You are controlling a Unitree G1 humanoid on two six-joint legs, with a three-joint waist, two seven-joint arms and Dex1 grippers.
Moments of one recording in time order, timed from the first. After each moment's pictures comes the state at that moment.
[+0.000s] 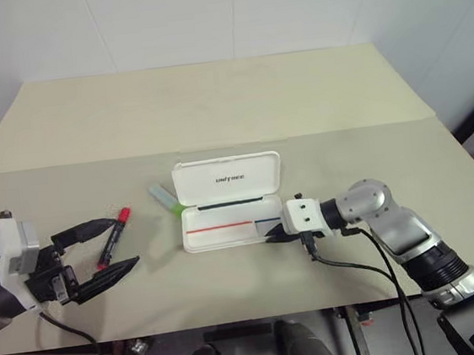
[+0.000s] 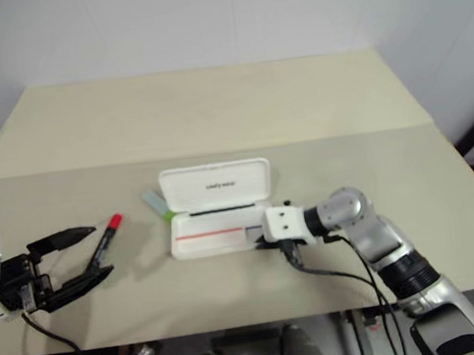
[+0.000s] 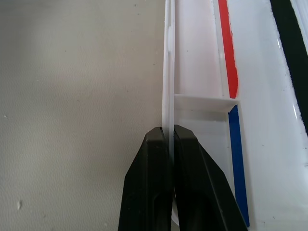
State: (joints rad) left arm 0.21 0.84 0.68 -0.36 -0.77 0.44 -1.11; right arm -0.58 -0.60 0.35 0.01 0.00 0.11 1.26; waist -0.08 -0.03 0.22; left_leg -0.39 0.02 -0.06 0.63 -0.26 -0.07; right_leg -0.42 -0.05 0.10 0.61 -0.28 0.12
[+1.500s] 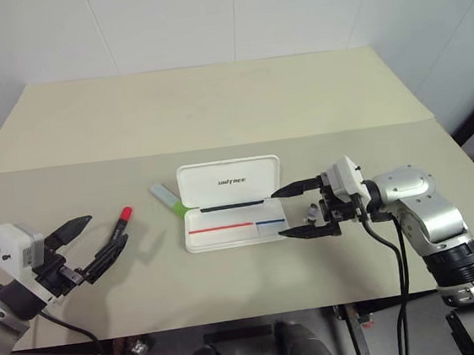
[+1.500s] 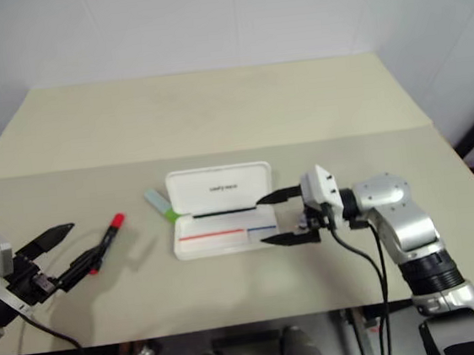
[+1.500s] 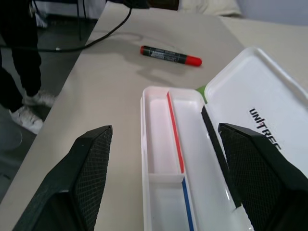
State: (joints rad) left arm 0.22 0.67 0.65 -0.46 -0.70 0.53 -0.62; right arm -0.55 -0.61 0.11 0.04 0.43 0.11 1.37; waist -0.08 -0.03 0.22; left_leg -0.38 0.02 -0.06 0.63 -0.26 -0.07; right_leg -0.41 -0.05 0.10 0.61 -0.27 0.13
